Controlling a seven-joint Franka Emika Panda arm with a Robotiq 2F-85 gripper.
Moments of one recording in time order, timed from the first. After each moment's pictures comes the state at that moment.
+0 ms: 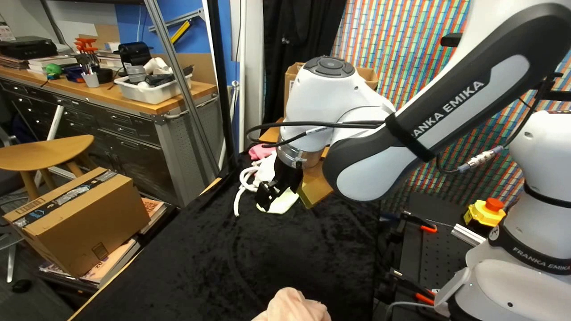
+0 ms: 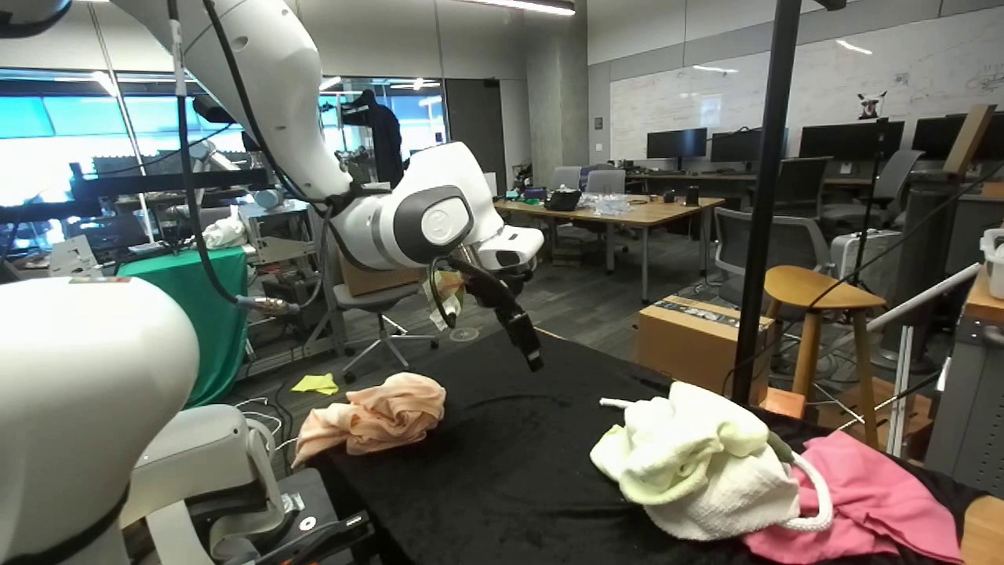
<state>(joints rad) 1.63 0.33 -1.21 -2.47 0.20 2.81 0.56</state>
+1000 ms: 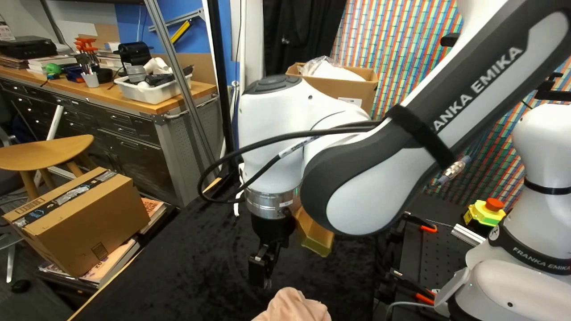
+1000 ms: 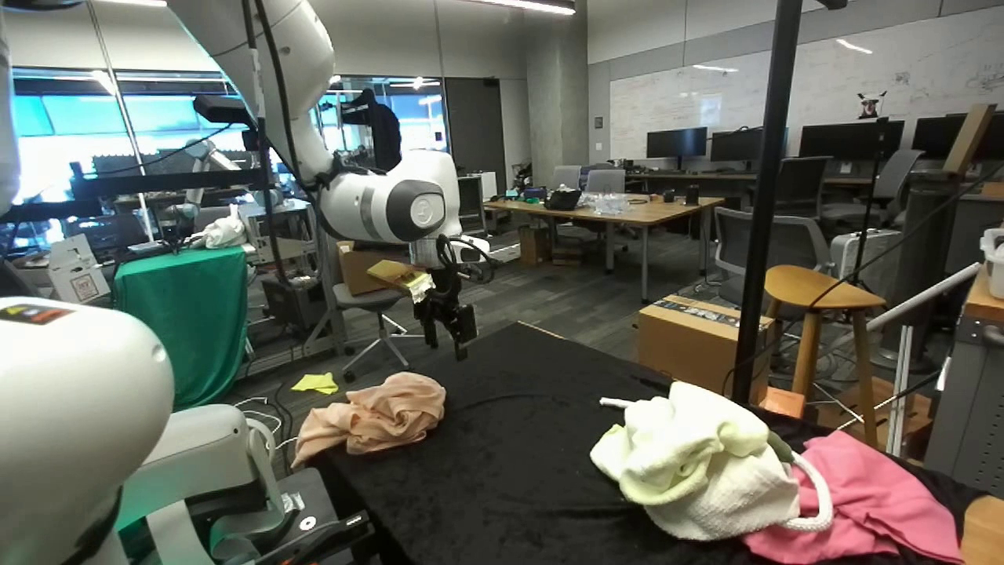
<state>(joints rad) 0.99 0.25 -0.38 -2.26 0.16 2.49 0.30</state>
